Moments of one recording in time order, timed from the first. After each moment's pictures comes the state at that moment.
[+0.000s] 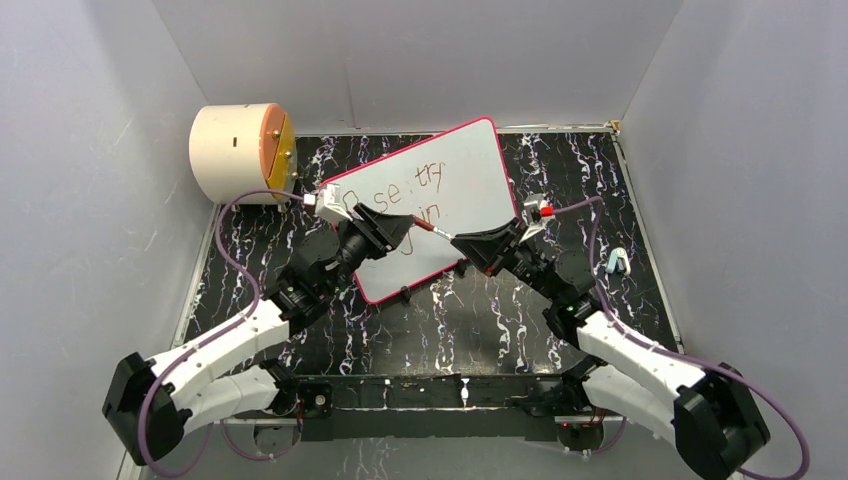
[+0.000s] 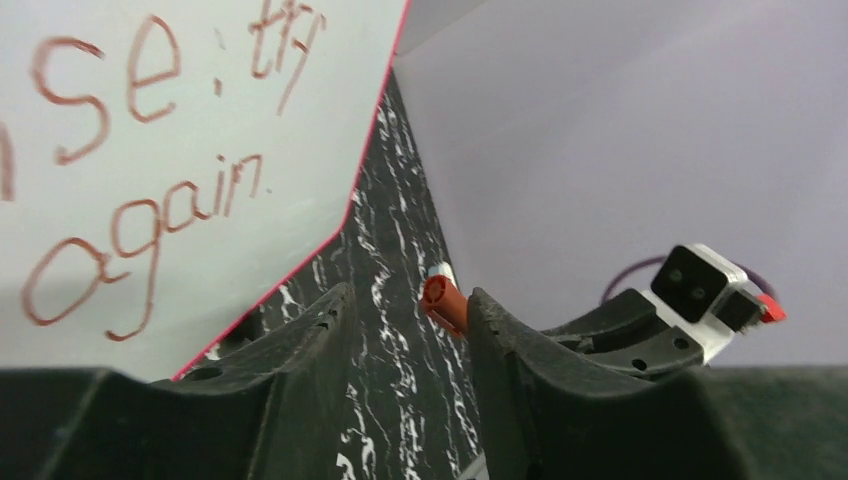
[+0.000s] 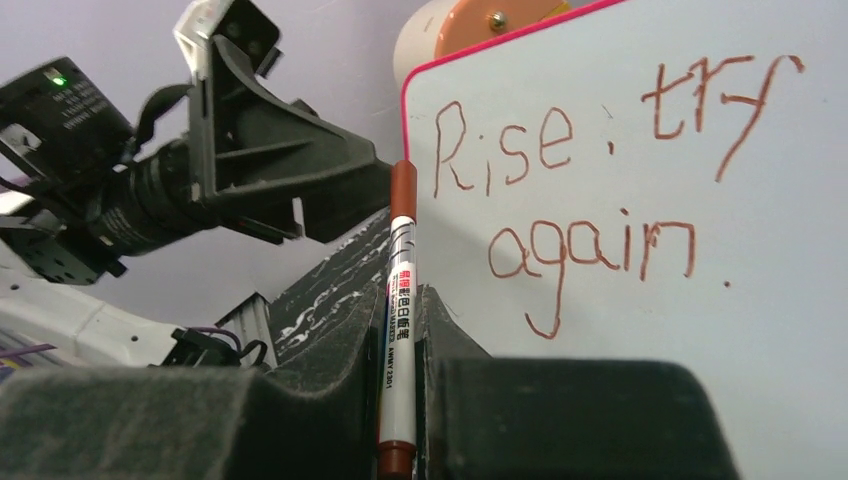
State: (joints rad) left arm -0.76 1.02 0.64 0.34 -0.17 -0.98; right arm 0.62 0.96 0.37 0.85 -0.37 0.63
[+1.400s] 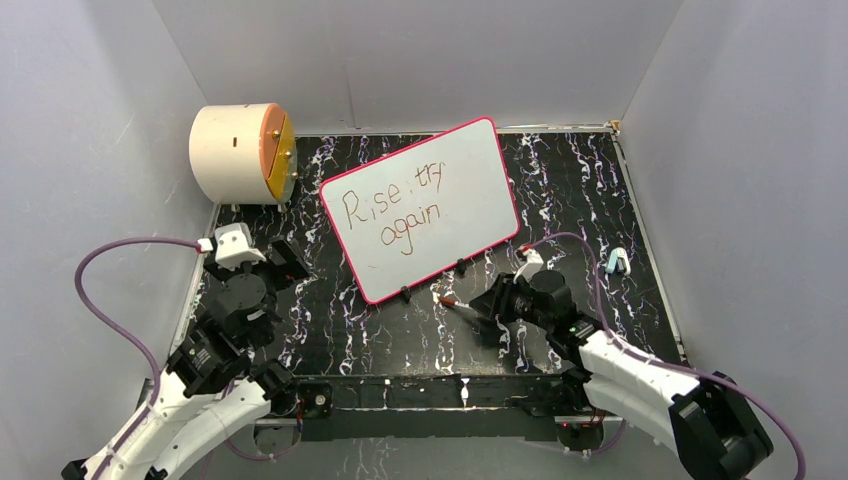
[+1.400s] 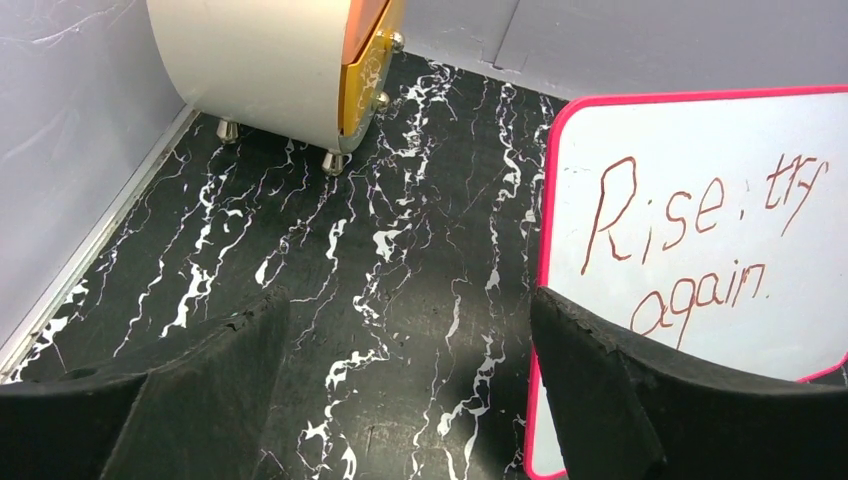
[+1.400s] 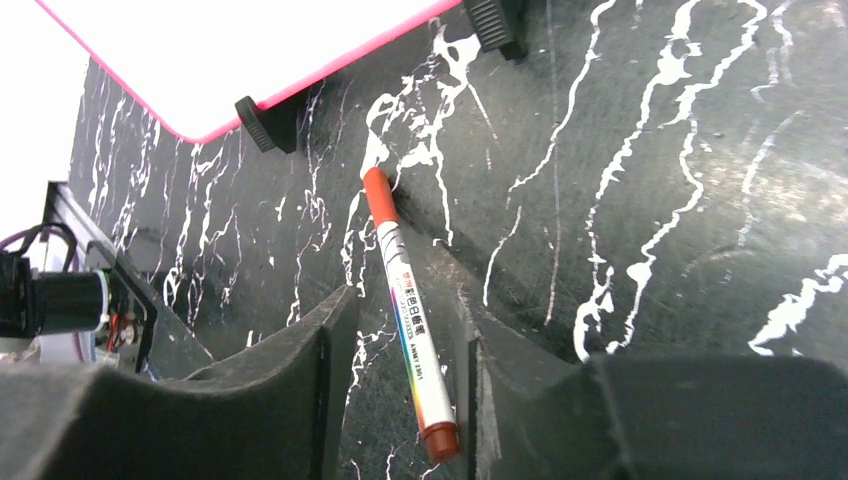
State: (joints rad) left arm -0.75 0.43 0.74 -0.54 -0.91 -0.35; right arm 0.60 0.88 0.16 0.24 -0.24 0.66
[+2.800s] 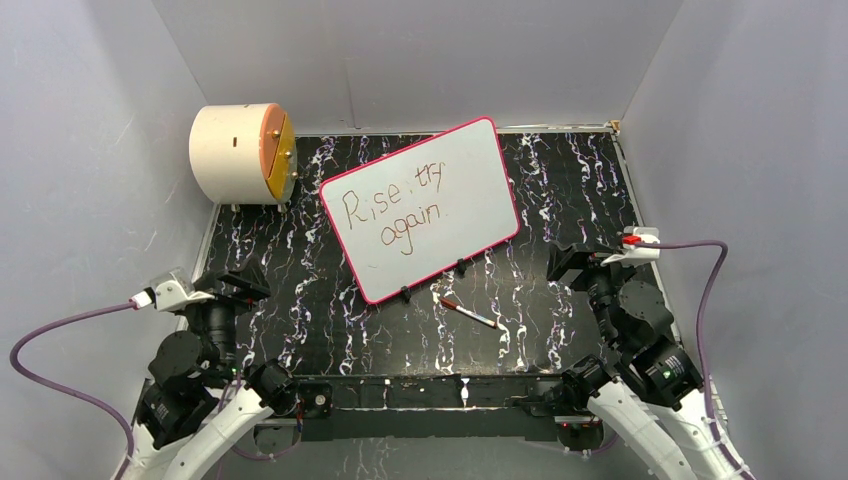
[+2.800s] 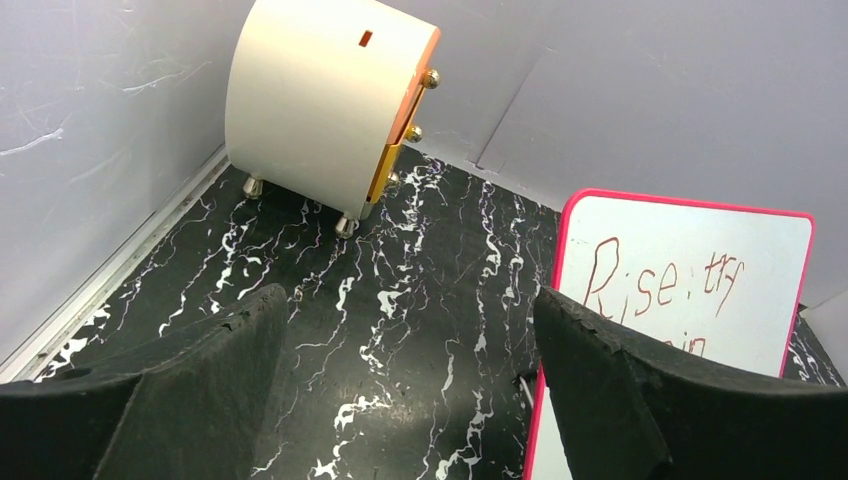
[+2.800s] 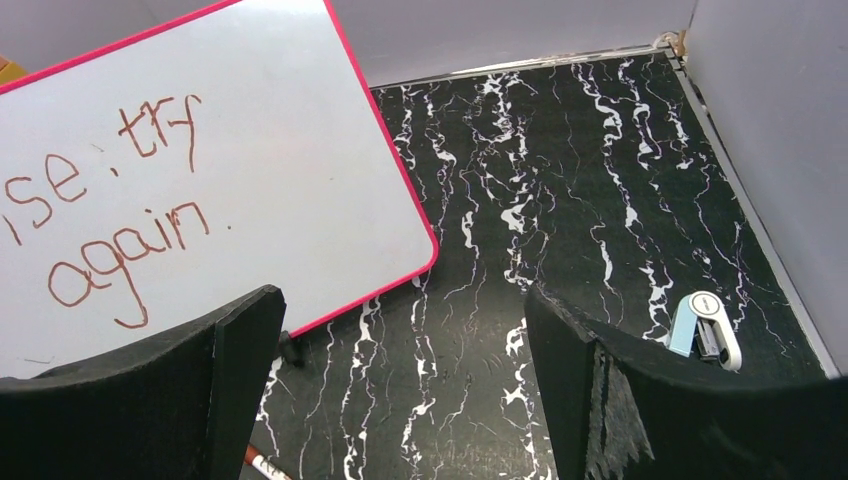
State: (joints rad) left arm -0.75 0.04 0.69 -0.53 -0.95 -0.25; right arm 0.60 0.28 0.67 -0.44 0.49 0.23
